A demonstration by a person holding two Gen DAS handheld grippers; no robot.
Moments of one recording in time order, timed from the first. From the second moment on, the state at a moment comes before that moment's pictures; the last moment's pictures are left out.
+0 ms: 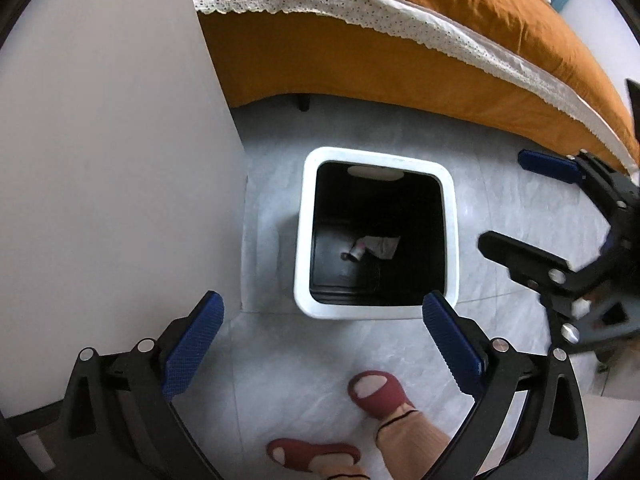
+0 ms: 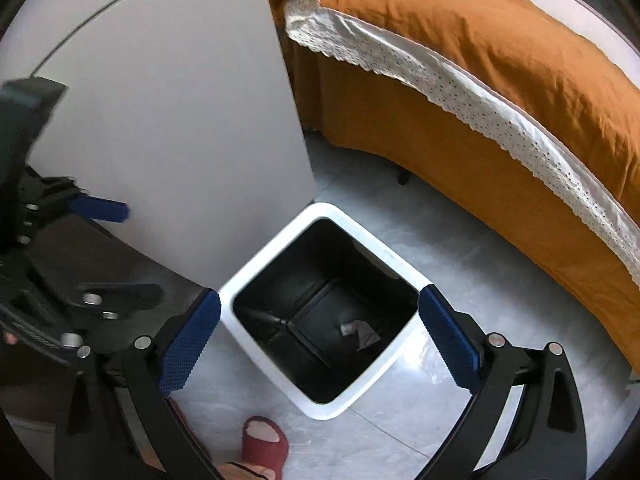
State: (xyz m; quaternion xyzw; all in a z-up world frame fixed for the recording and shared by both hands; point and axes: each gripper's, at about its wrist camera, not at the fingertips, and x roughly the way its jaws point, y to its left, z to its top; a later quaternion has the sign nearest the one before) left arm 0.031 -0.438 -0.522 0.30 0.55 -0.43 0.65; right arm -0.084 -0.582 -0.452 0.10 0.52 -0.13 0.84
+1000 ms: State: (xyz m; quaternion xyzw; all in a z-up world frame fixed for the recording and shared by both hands) left arm 0.026 -0.276 -0.138 0.12 0.41 -0.33 0.84; right arm -0.046 -0.448 -0.075 0.04 0.31 -0.05 0.95
